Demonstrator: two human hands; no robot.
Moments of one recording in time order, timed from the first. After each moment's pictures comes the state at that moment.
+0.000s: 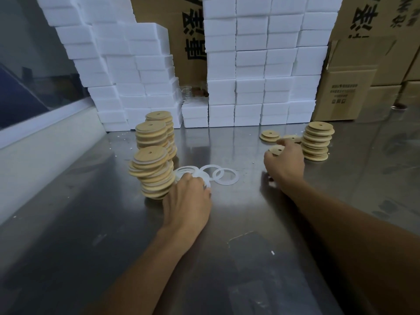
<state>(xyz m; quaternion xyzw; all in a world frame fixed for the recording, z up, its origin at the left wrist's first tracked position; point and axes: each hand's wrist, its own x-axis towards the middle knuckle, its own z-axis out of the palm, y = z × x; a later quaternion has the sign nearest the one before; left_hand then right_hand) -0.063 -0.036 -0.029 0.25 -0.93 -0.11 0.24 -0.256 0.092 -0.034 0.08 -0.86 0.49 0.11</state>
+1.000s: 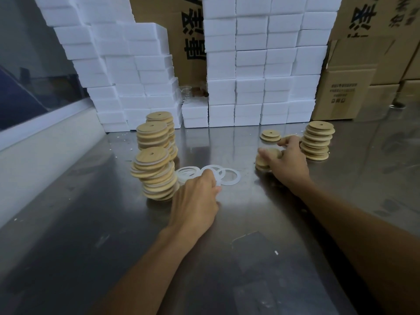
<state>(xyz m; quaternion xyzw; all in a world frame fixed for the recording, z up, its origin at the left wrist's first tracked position) -0.067 -0.038 -0.031 0.15 -0.93 -0.19 0.26 -0.255 0.106 -0.037 0.14 -0.86 0.48 0.09</state>
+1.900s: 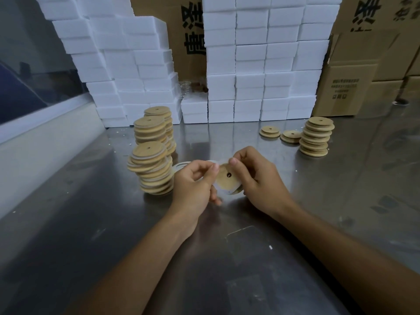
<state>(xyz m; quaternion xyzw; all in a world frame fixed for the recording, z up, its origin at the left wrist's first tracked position) -0.077 -0.029 -0.032 0.17 -0.64 -0.69 0.29 -0.167 0.095 -0.035 0.43 -0.70 0.57 0.05</state>
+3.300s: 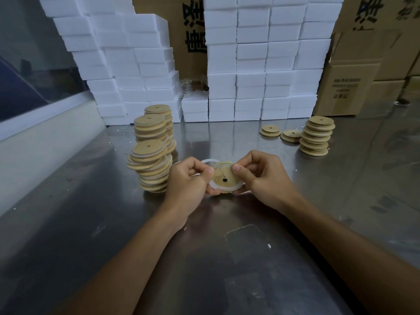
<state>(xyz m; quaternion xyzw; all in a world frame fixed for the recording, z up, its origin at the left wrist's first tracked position) -0.076 -0.042 -0.030 0.19 -0.69 -0.63 0.30 -0.166 0.102 -0.022 0.34 -0.69 0.63 -0.09</state>
